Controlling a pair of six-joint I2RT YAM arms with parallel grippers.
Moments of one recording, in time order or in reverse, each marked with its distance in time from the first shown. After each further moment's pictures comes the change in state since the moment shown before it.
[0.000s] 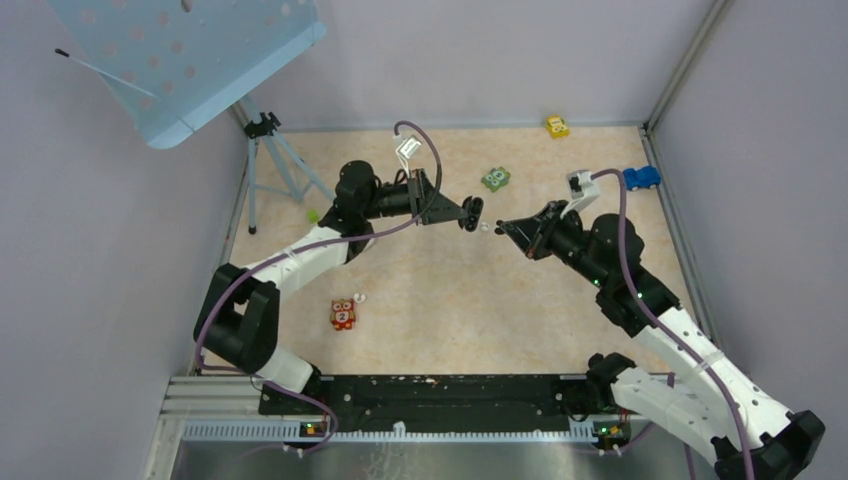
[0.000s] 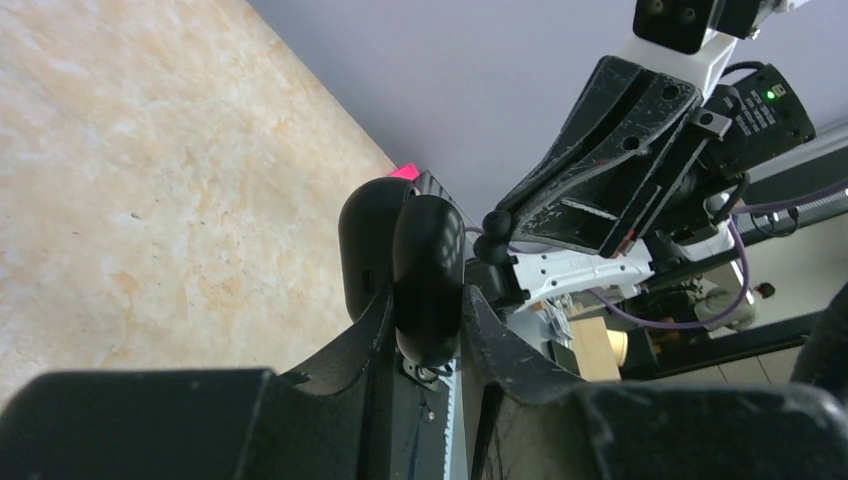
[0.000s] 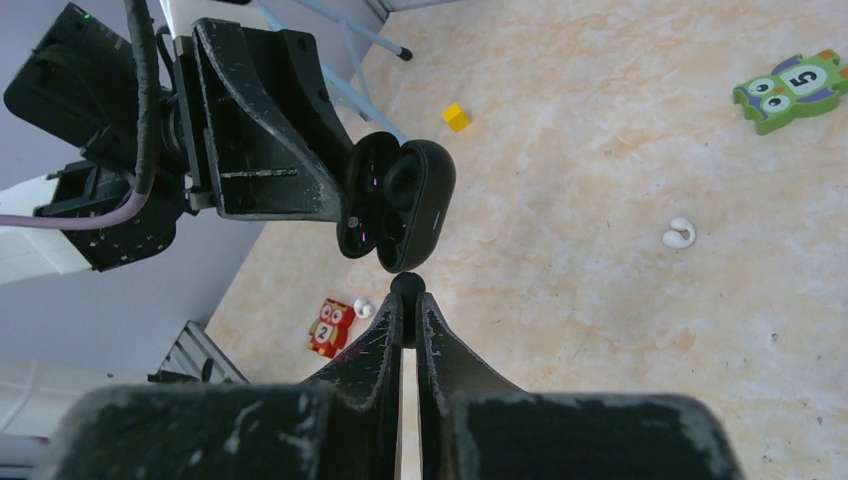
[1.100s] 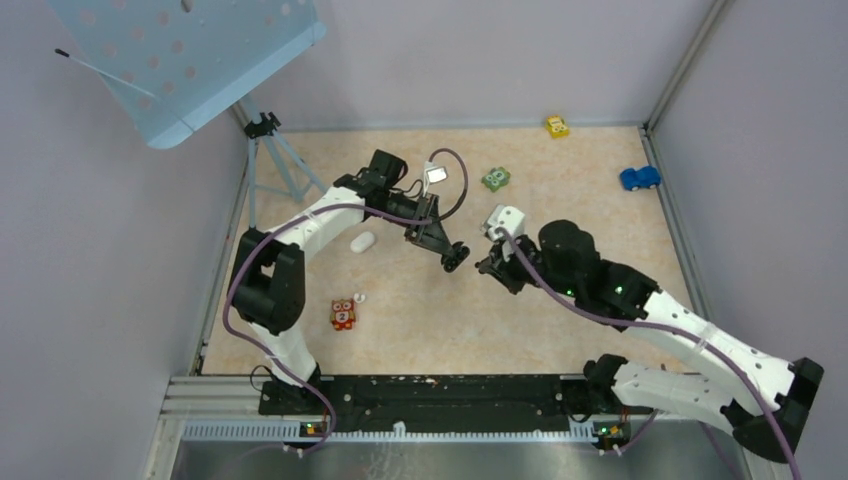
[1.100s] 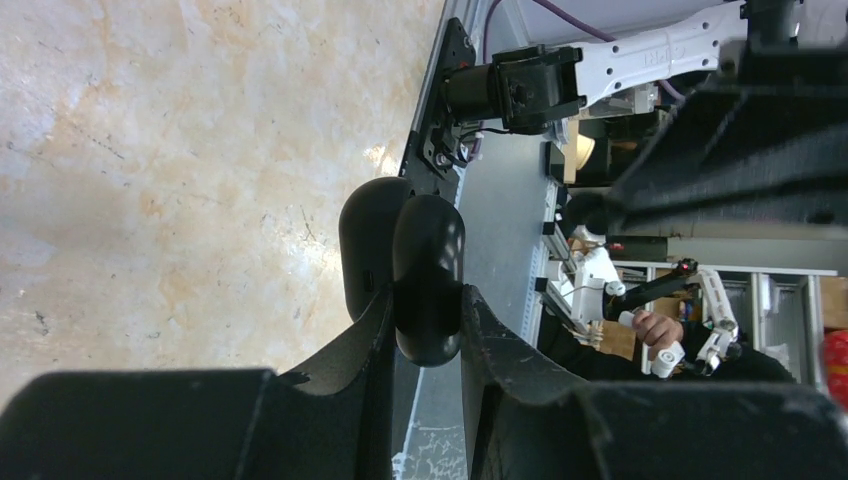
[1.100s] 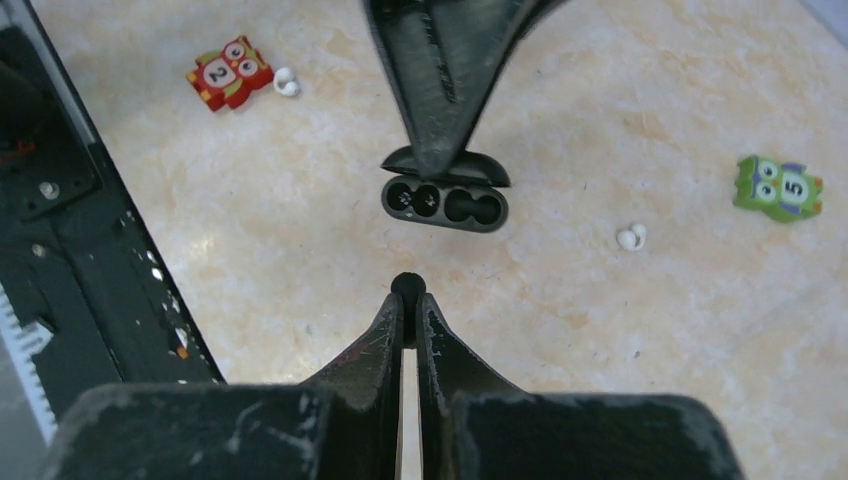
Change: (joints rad) left arm 0.035 0.248 0.385 -1.199 0.254 0.757; right arm 0.261 0.105 0.125 -0.312 0.010 -0.634
